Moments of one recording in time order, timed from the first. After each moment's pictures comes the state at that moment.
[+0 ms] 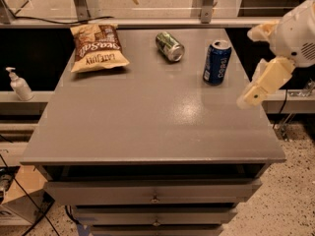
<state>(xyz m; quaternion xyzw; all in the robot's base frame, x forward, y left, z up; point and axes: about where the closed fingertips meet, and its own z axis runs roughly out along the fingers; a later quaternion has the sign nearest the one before) 0.500 -0.187 0.964 -0.57 0.75 0.10 0.32</state>
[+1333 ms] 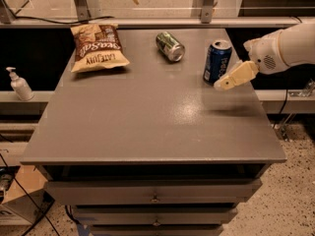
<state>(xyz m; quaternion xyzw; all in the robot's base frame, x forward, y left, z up) 0.625 -0.213 0.886 -0.43 0.80 0.13 0.40</state>
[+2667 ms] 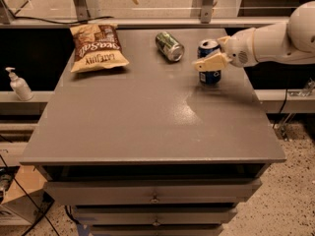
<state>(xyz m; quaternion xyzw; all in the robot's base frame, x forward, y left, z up) 0.673 -0.151 0.888 -0.45 0.73 0.21 0.47</state>
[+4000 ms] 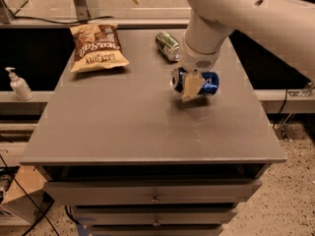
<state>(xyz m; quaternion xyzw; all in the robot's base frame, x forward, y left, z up) 0.592 -0.085 0.858 -0.74 0.66 -0.04 0.15</state>
